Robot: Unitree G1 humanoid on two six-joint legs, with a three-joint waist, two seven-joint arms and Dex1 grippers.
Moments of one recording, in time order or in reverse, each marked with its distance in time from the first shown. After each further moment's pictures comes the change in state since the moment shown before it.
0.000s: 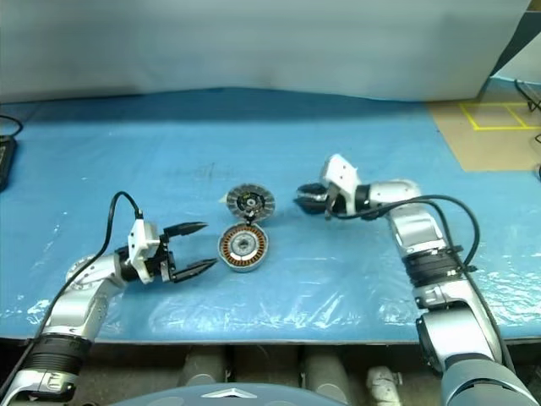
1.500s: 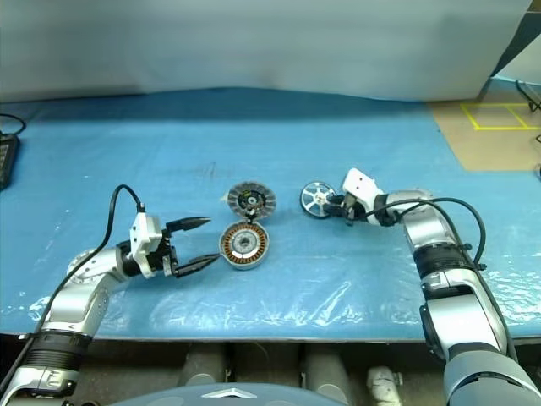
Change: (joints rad) left arm -0.004 0.000 -0.001 -0.038 0.007 0.049 0.027; right arm -0.031 0.009 0.018 0.358 -0.151 -0.177 0.004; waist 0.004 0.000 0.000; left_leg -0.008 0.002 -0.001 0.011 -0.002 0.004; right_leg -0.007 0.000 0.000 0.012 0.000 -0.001
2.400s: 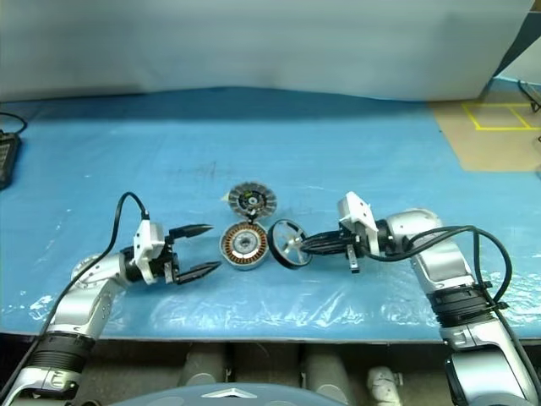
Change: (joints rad) left arm 0.005 -0.013 -0.026 0.076 0.005 -0.064 -0.051; right arm 0.296 -0.056 0.003 -0.667 0.363 0.314 0.330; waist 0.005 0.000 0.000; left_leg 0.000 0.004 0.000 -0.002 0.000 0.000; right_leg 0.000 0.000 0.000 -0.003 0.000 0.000
